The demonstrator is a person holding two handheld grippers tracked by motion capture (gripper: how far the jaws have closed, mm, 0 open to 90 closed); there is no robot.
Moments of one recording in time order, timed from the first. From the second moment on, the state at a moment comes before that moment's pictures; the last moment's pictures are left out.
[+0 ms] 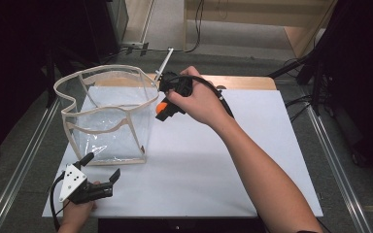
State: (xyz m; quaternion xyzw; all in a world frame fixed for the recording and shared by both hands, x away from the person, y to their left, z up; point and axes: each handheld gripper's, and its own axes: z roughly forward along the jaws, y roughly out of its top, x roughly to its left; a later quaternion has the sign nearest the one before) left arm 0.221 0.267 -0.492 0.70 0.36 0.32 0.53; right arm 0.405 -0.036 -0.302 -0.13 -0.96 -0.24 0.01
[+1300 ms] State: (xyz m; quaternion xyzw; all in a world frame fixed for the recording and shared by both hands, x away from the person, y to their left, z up) left arm 0.221 0.268 -0.492 0.70 0.36 0.32 0.53; right arm 0.419 -0.025 -0.281 -0.13 -0.96 -0.24 0.00
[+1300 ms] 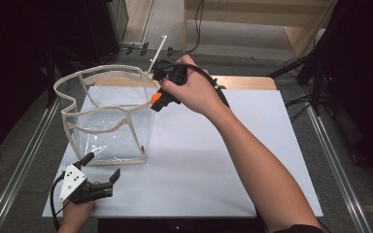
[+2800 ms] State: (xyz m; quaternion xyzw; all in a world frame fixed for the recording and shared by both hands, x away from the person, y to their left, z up) left arm 0.221 0.268 -0.492 0.70 0.36 0.32 0.53; right arm 0.437 0.003 -0.265 -0.13 -0.96 -0.24 0.00
